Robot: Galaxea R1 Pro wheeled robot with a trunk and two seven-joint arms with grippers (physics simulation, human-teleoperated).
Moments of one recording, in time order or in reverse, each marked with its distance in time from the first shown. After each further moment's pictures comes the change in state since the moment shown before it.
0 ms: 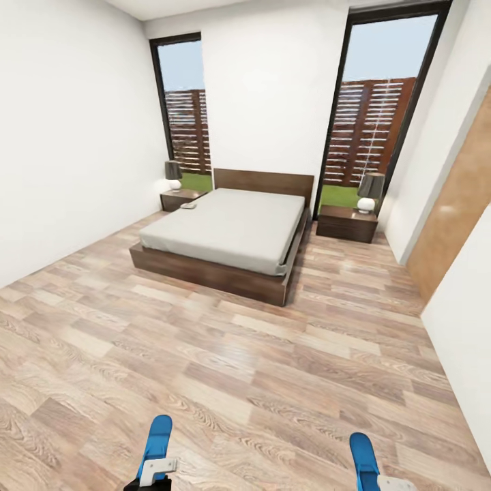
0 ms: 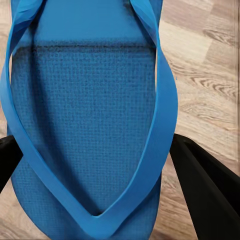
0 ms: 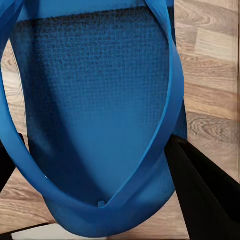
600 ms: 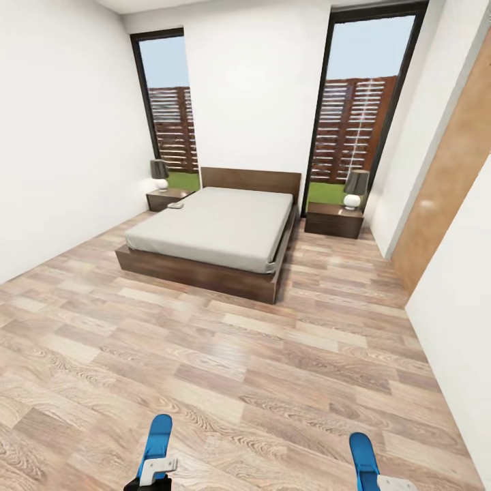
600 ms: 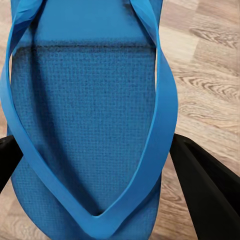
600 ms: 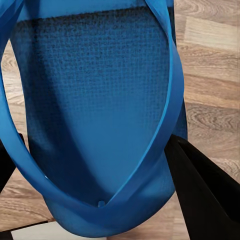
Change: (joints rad) left arm 0.000 0.001 0.000 -0.003 0.002 -0.003 -0.001; right arm 0.000 0.000 0.001 0.000 0.000 -0.001 0.000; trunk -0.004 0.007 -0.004
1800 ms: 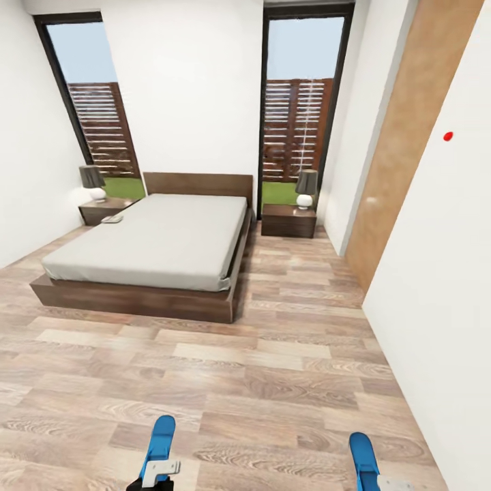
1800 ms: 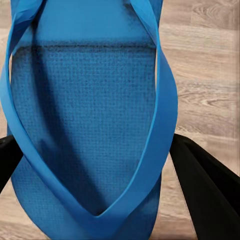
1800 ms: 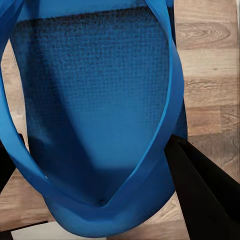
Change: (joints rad) left arm 0.000 0.000 -0.032 0.004 -0.001 -0.001 0.001; right arm 0.000 0.000 0.000 0.000 0.000 0.000 0.000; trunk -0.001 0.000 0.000
